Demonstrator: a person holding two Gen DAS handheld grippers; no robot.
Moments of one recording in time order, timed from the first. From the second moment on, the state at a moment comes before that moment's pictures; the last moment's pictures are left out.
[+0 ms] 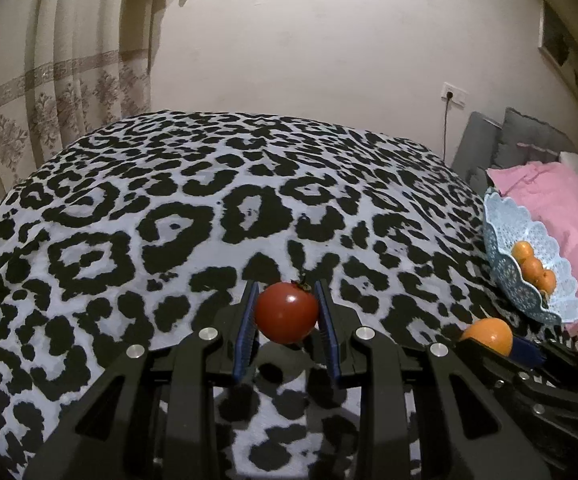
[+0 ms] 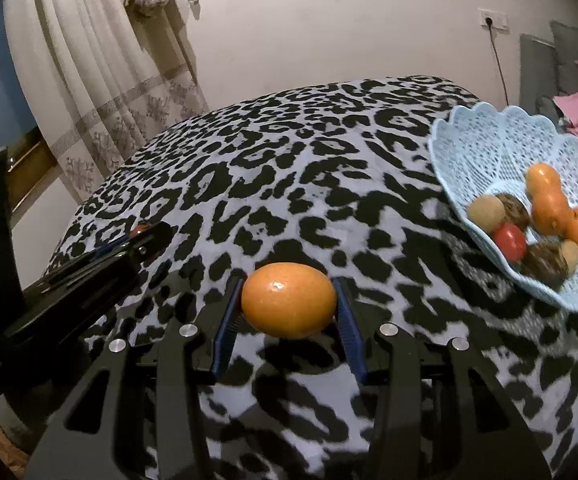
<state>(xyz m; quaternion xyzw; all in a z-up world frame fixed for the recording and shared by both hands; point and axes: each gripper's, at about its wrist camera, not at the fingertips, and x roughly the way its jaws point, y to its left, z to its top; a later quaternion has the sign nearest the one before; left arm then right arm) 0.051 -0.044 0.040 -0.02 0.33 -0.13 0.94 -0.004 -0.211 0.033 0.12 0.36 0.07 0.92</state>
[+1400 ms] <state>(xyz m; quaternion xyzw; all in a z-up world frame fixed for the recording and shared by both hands) 0.013 -0.089 0.036 0.04 0.32 -0.18 0.93 -0.064 -0.332 0.093 0.20 0.24 -0.07 0.95</state>
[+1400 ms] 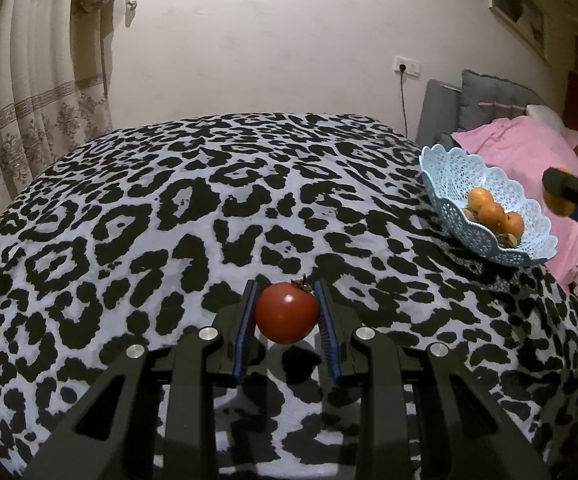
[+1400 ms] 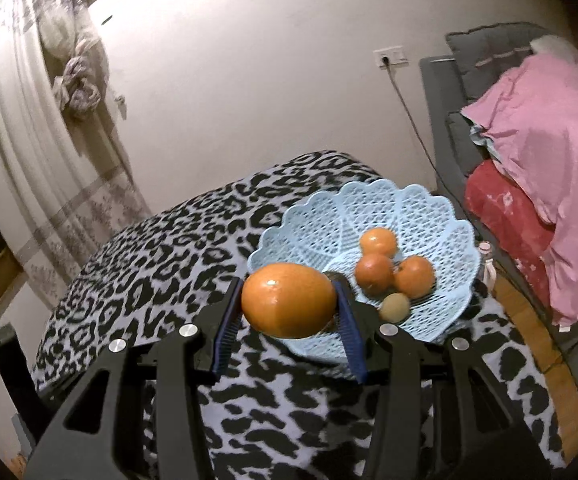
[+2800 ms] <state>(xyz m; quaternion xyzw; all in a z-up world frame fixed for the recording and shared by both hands) 0.015 -0.093 0.031 0.05 0.33 -0.18 0.93 -0.095 -0.362 0.069 0.16 0.21 -0.20 0.94</state>
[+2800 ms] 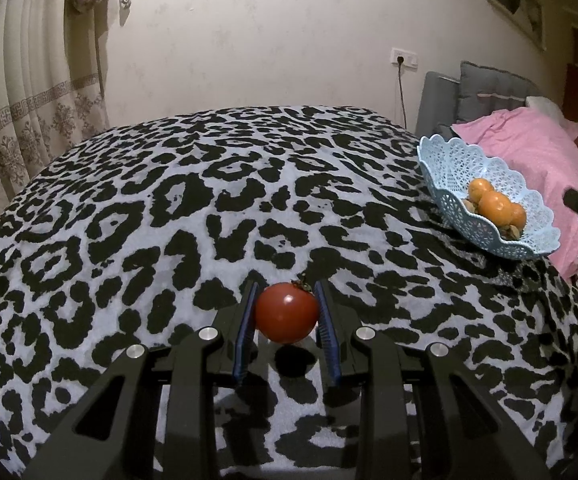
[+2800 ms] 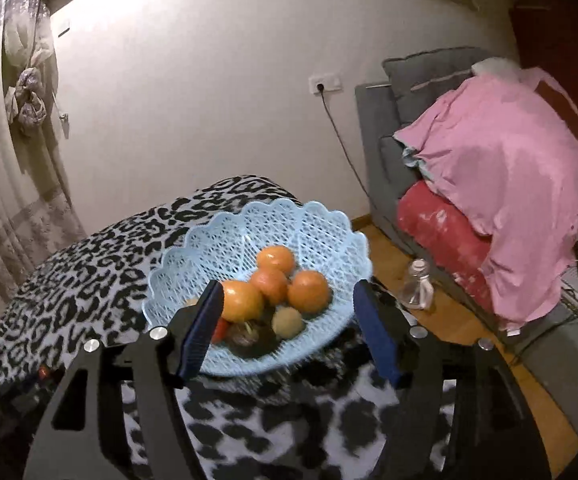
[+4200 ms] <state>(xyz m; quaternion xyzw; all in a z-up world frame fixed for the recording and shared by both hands) 0.012 -0.260 0.085 0.10 0.30 -0.30 0.90 -0.130 -0.384 0.038 0.26 0.17 -0.18 0.93</state>
